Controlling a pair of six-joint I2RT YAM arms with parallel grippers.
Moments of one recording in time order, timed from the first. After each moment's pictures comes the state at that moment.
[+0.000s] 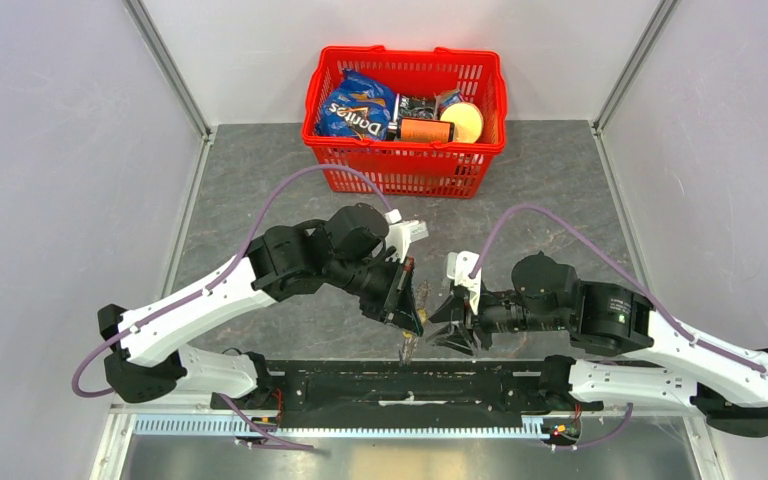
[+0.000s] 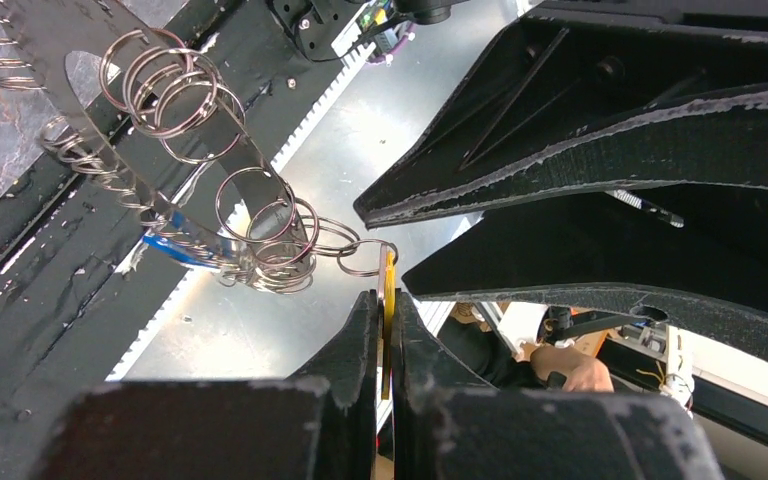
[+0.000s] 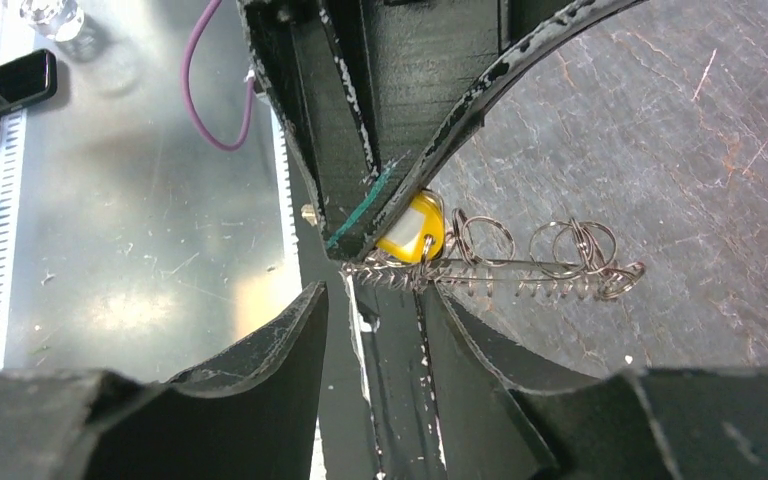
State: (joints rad) left arm -1.12 1.27 1.46 -0.94 0.45 -0.81; right arm 1.22 0.80 1.09 -0.68 -0.23 0.05
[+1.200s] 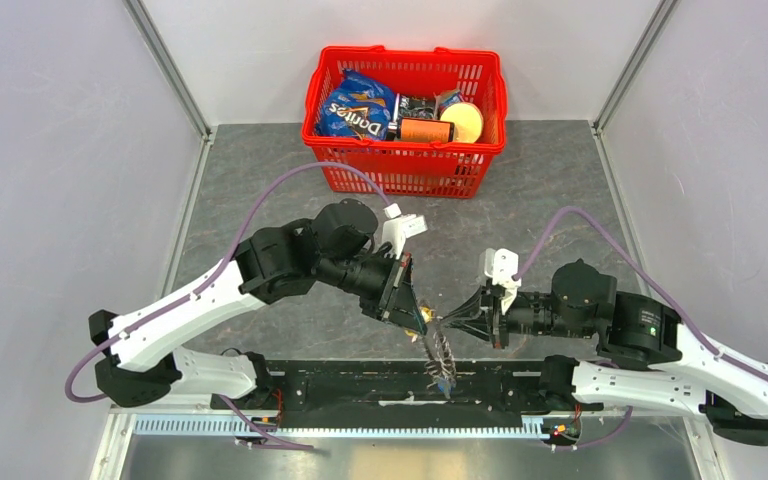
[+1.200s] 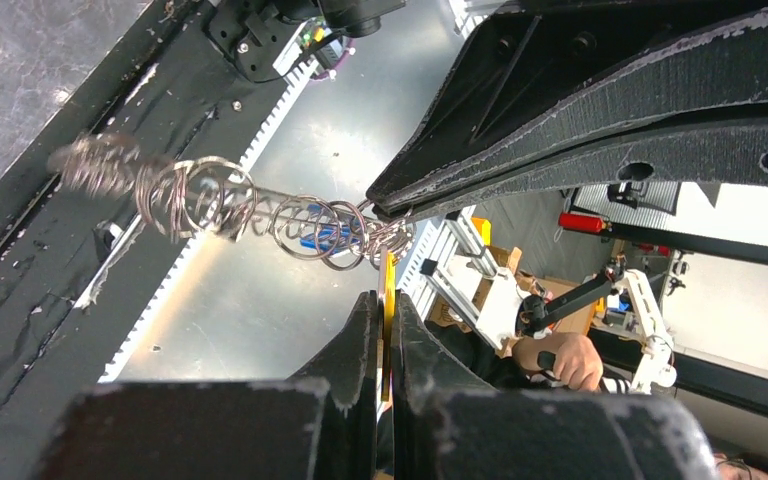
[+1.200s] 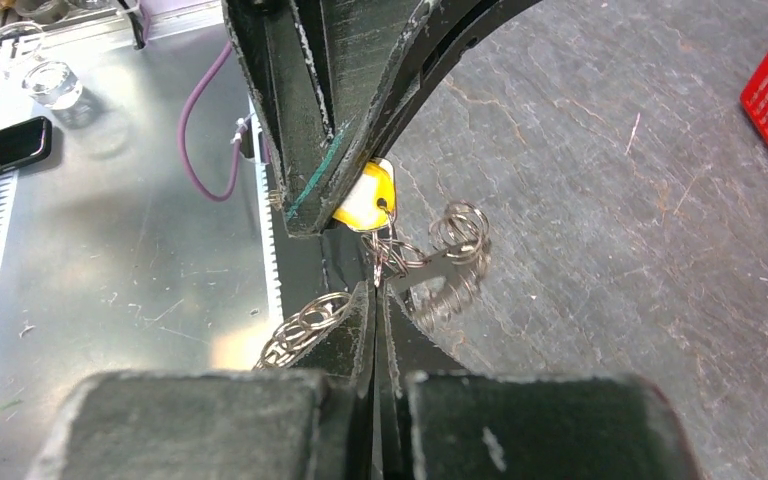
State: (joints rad) left arm -1.11 1.23 1.46 -0.87 0.50 -0.82; right arm 1.22 0.67 1.03 -0.60 -0.15 0.06
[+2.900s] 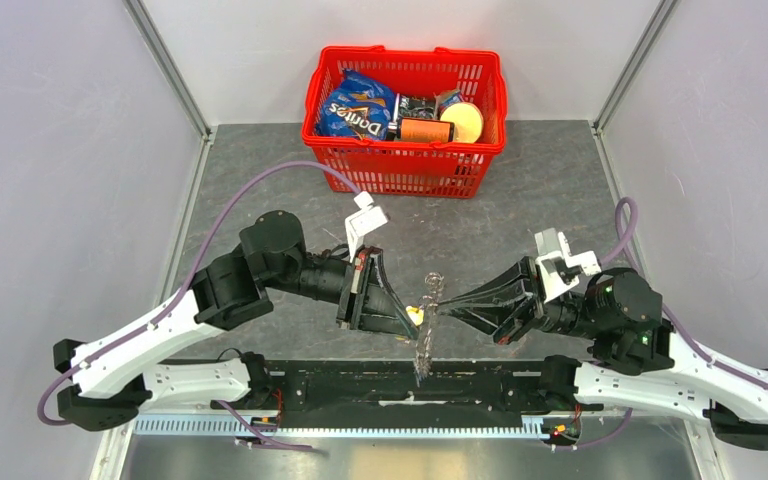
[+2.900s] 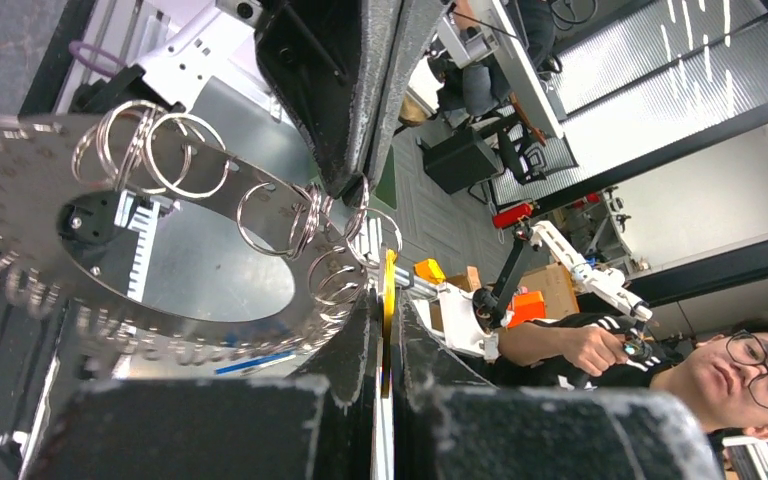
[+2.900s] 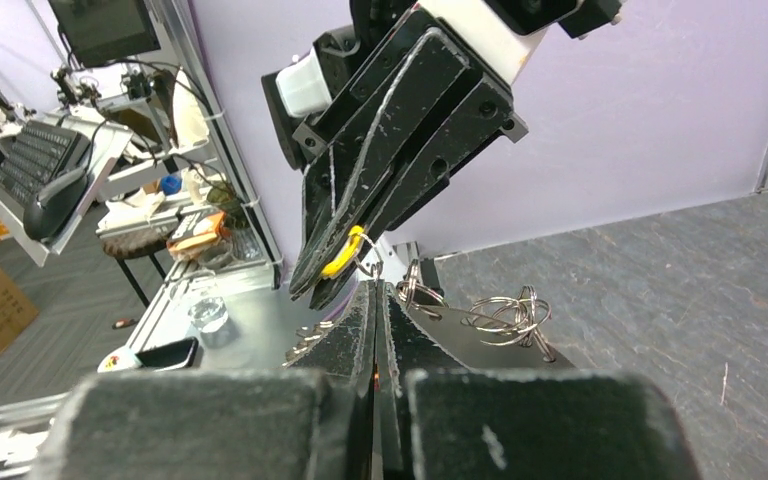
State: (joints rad) left arm -1.11 0.98 1.24 -0.33 0.68 -0.85; right arm 1.22 0.58 0.89 -0.01 -0.22 0.27
